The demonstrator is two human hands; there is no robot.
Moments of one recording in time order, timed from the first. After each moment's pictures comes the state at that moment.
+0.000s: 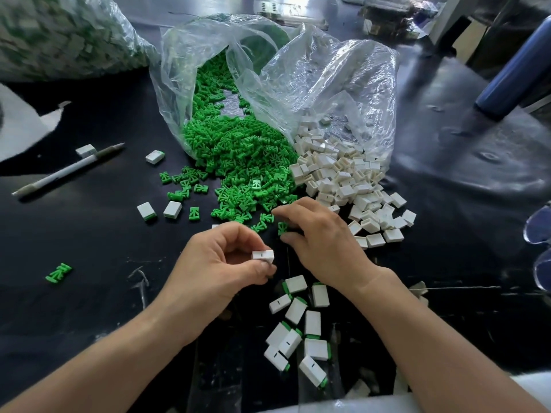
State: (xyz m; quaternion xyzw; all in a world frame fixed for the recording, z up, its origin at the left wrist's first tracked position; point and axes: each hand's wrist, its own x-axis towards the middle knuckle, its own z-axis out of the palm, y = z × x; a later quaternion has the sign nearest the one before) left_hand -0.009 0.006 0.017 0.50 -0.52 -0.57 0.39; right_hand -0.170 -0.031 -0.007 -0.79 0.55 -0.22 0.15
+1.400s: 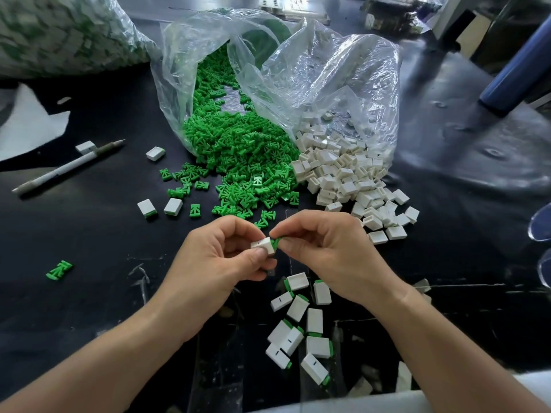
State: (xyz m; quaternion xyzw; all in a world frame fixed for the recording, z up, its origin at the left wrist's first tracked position) left_hand -0.010 0.004 0.012 0.48 -0.50 -0.60 0.41; right_hand -0.171 -0.006 0.012 -0.68 0.49 -0.37 0.41
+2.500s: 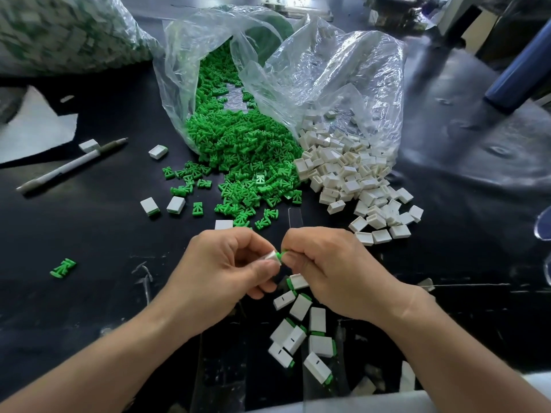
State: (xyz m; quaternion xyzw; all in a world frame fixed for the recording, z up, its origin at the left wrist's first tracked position) left_hand -0.005 0.006 0.011 0.49 -0.60 -0.53 0.34; right_hand -0.172 0.002 0.016 -0.84 0.46 -0.19 0.22
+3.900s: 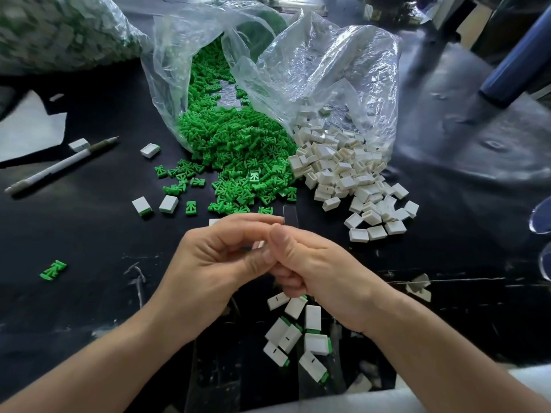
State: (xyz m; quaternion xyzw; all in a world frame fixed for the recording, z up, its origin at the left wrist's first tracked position) left_hand -0.008 0.009 0.011 0.38 -0.56 -0.58 0.46; right_hand -0.155 0.010 0.024 -0.55 0.42 -0.28 0.67
